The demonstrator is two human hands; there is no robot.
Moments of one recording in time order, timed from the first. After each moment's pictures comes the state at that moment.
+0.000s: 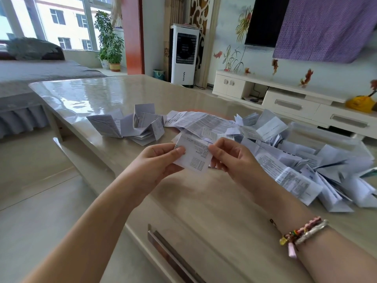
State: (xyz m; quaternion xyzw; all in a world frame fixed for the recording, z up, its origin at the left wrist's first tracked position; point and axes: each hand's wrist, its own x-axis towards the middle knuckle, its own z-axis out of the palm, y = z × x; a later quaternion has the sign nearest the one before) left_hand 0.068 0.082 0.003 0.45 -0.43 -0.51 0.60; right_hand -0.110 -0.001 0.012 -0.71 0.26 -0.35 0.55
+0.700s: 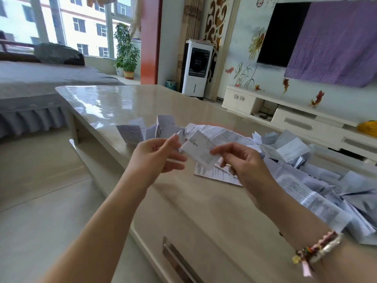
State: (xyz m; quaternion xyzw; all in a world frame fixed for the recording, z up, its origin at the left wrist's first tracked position) left_hand 0.108 0.092 0.026 0.60 -0.35 -0.33 0.64; right_hand -0.066 0.006 0.031 -0.71 0.33 -0.39 0.48
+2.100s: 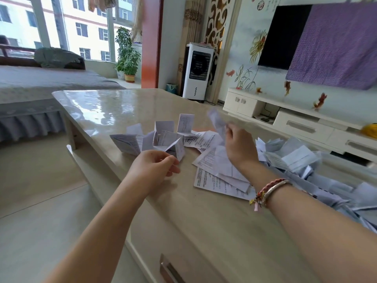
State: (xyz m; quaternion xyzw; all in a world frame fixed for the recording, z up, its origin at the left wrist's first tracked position) left_hand 0.128 0.061 0.014 0.68 -0.38 -0.29 0.55; right_hand -0.017 -0.107 0.027 -0.81 0.41 -0.41 0.07
